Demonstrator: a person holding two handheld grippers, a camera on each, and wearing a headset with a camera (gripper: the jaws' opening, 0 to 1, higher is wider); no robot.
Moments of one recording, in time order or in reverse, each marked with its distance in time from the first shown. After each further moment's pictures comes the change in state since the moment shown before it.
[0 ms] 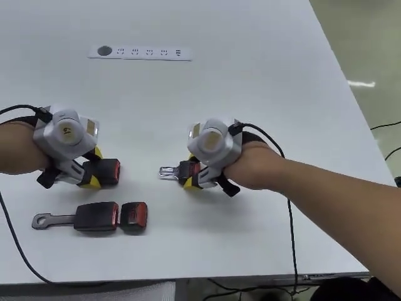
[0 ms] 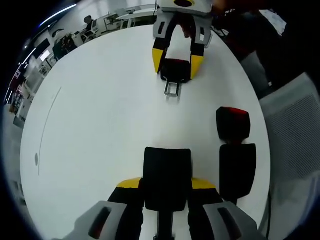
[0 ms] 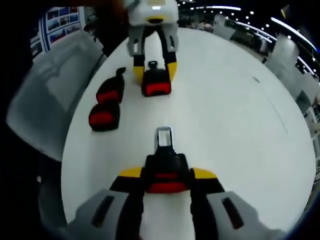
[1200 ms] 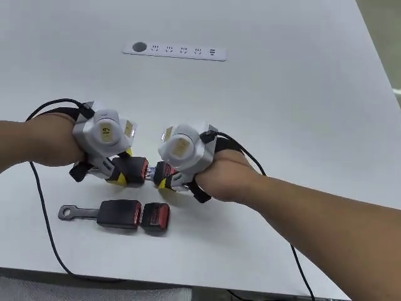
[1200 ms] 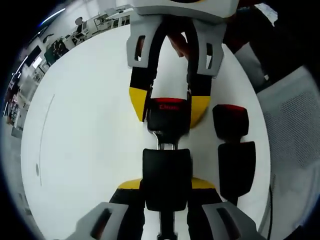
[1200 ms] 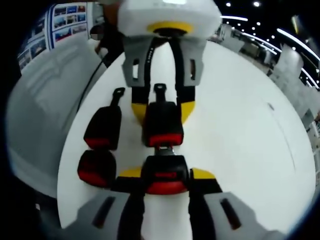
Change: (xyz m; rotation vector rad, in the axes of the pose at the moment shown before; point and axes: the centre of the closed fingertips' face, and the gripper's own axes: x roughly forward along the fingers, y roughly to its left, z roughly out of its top) left arm 0.008 0.007 -0.003 0.065 0.040 -0.021; right arm 0.046 0.011 0.077 -0.069 -0.082 0.020
